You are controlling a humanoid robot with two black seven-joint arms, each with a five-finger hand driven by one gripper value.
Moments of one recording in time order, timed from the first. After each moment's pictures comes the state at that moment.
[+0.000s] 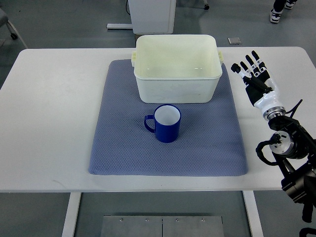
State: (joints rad) left arm -0.04 0.00 -0.10 -0.15 0.09 0.06 -0.04; right arm 0.49 -0.08 1.24 0.94 -0.58 0.08 0.24
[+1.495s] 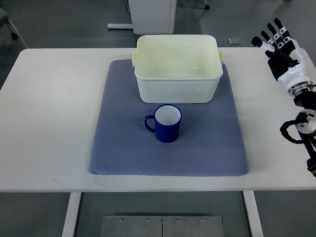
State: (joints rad) left arm -0.04 0.00 -0.10 -0.15 0.09 0.06 -0.04; right arm 0.59 -0.26 1.20 1.03 -0.54 0.12 0.24
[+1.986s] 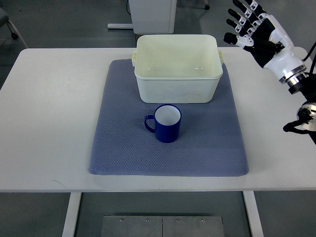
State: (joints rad) left arm -0.04 0.00 -0.10 -0.15 0.09 0.06 -0.04; right arm 0.64 -0.40 0.97 1.31 -0.58 0.17 0.24
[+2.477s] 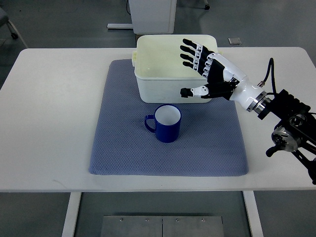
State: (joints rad) left arm -0.04 0.00 -0.10 -0.15 0.09 0.06 -0.04; right arm 0.67 -0.40 0.70 1.34 -0.73 0.17 0.29
